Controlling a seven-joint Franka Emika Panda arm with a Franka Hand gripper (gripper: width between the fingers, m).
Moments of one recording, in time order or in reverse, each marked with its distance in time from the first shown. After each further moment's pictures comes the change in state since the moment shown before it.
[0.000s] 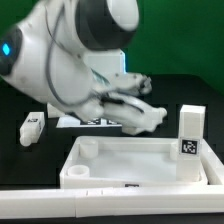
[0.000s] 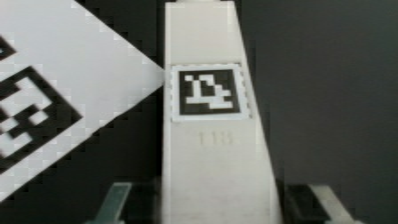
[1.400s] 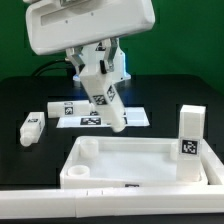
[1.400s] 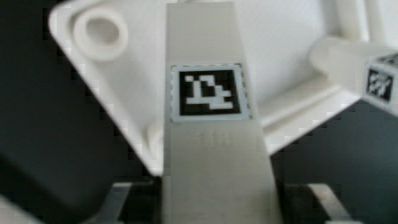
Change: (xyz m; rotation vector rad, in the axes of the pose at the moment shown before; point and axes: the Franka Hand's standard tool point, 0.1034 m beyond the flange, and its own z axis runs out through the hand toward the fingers) arm -0.007 -0.063 -0.157 -0.066 1.086 -0.425
